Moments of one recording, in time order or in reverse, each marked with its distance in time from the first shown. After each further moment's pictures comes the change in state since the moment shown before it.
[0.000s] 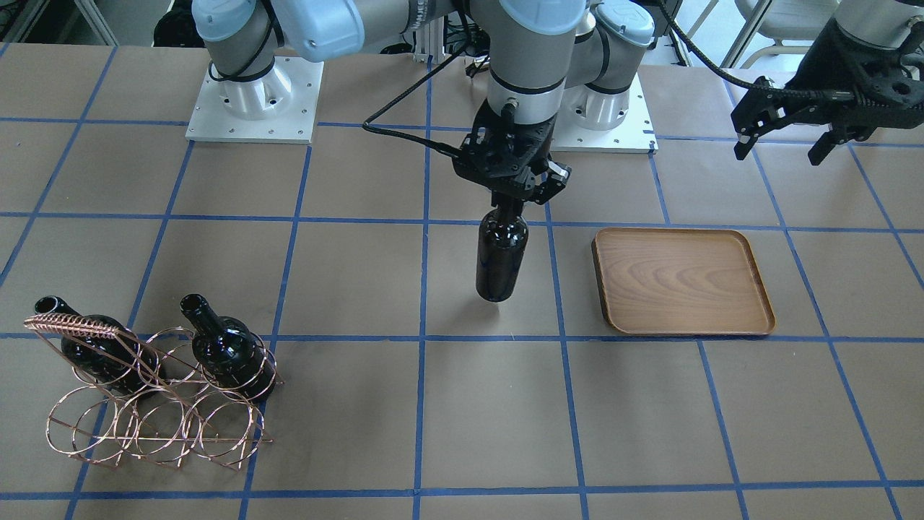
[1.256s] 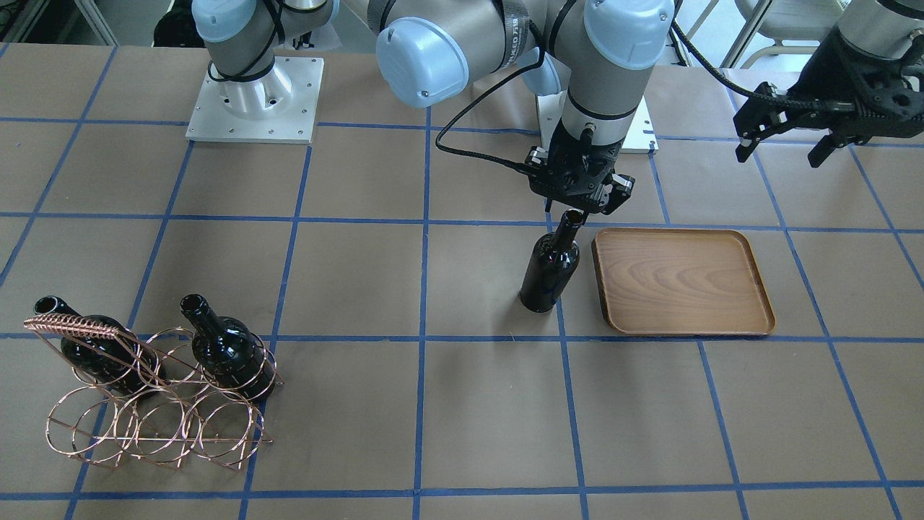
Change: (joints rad) left arm 0.013 -0.013 0.000 -0.018 0.008 0.004; right arm 0.092 0.117 -0.098 -0.009 0.026 0.074
